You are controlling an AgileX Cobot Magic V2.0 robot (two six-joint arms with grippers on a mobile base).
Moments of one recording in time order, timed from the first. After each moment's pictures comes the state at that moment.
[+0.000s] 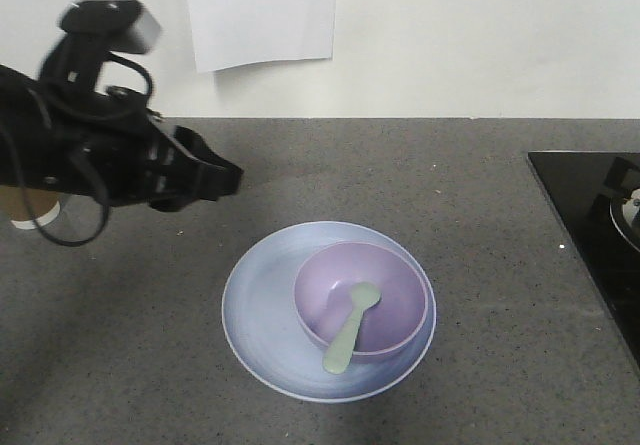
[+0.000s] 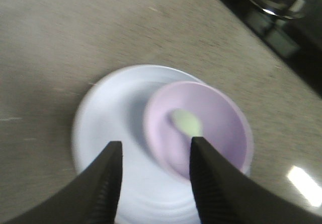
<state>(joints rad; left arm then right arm) -0.43 1.28 -1.25 -0.37 0.82 0.15 0.02 0.66 -1.53 0.06 1.26 -0.34</state>
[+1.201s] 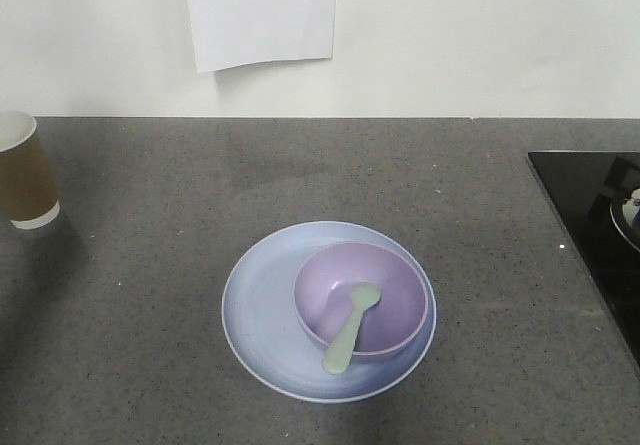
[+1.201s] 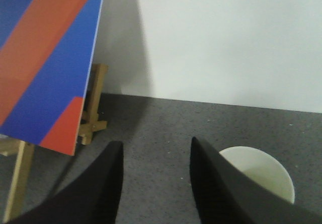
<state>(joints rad) 0.06 1.33 -1.25 0.79 0.57 -0.73 0.02 0.66 -1.53 0.06 1.28 -0.34</state>
